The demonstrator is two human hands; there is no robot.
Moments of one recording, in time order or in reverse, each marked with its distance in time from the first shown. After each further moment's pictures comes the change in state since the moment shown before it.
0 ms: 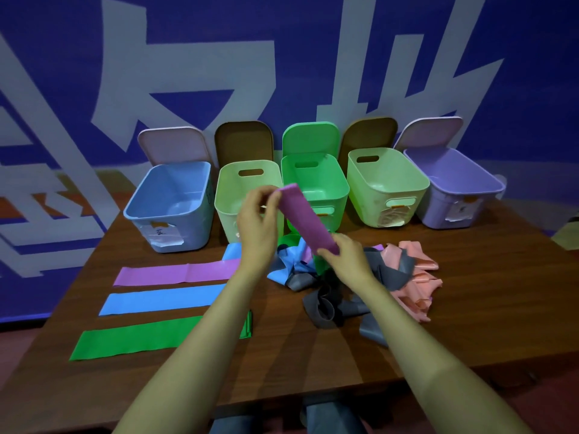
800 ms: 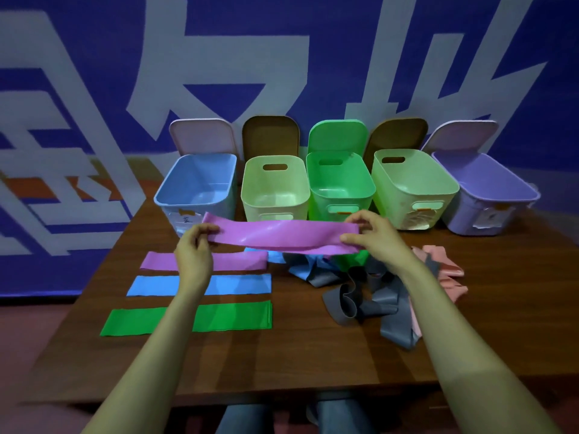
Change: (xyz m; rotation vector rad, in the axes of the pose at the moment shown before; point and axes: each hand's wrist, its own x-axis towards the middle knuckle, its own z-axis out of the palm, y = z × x) left_hand -0.011 -0.094 -0.132 0.180 0.178 -0.338; right_hand 0.011 -0.030 -0.033 0.333 -0.196 0.036
